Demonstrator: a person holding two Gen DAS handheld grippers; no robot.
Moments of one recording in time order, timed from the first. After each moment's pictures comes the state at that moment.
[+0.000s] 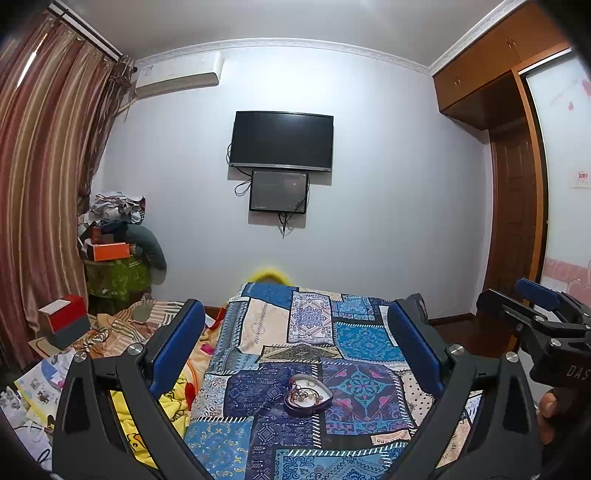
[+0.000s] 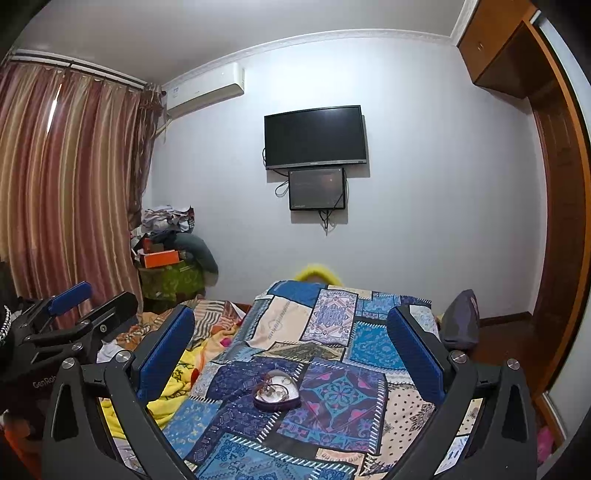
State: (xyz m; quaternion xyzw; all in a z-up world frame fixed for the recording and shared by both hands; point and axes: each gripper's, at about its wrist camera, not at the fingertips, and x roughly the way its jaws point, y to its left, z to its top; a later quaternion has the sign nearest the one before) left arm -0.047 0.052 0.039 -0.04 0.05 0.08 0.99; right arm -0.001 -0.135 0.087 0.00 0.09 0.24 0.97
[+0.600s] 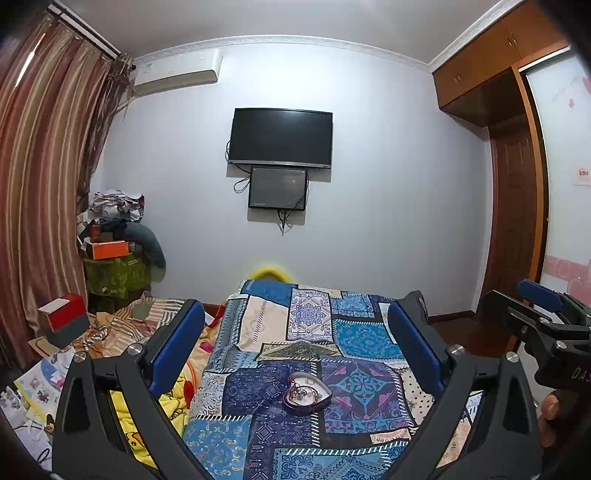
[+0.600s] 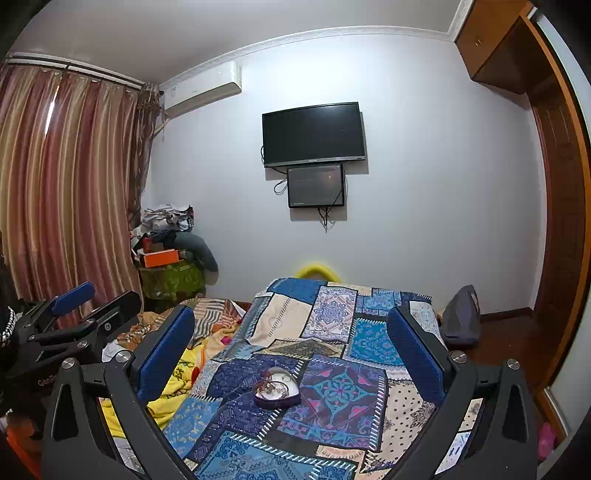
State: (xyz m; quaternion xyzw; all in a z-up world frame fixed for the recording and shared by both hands) left arm -0.042 0.051 0.036 -0.04 0.06 0.08 0.99; right arm 0.000 -0.136 0.089 0.00 0.10 0.24 0.96
